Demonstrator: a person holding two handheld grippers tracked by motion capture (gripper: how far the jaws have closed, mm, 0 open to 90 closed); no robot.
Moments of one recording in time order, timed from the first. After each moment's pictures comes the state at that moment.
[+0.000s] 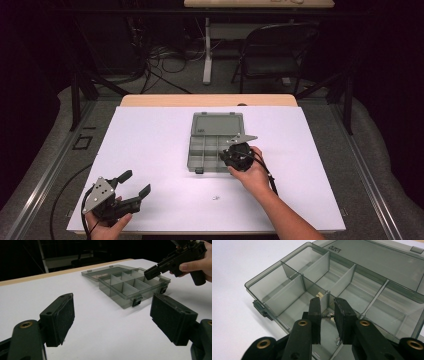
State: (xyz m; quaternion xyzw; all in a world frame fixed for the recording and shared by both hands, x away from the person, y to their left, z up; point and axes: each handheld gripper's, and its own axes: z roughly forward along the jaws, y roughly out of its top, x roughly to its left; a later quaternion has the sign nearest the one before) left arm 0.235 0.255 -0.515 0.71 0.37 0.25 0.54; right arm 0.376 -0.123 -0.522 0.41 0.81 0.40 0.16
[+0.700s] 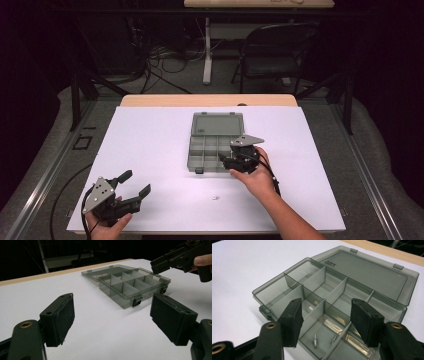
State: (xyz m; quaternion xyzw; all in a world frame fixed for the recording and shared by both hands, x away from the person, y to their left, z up) left arm 0.235 0.254 -0.515 0.71 0.37 0.25 0.54; right arm 0.361 -0.132 -0.508 0.39 0.79 0.42 0.20
